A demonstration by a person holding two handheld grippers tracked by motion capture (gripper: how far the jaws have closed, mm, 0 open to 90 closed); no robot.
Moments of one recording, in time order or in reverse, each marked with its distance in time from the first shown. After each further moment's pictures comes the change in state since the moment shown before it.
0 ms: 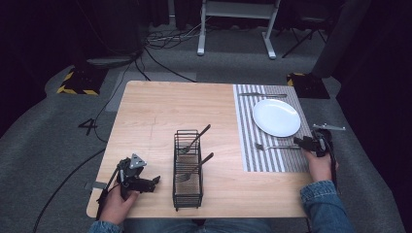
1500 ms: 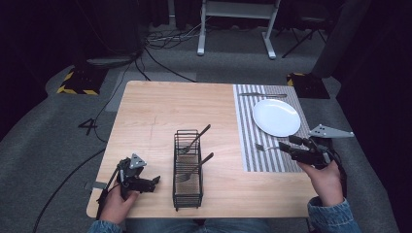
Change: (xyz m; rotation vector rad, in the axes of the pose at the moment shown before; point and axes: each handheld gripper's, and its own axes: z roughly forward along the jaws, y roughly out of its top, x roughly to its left) left arm 0.000 0.000 0.000 0.000 0.000 -0.001; right arm 0.115 0.016 -0.125 -0.141 0.314 -0.287
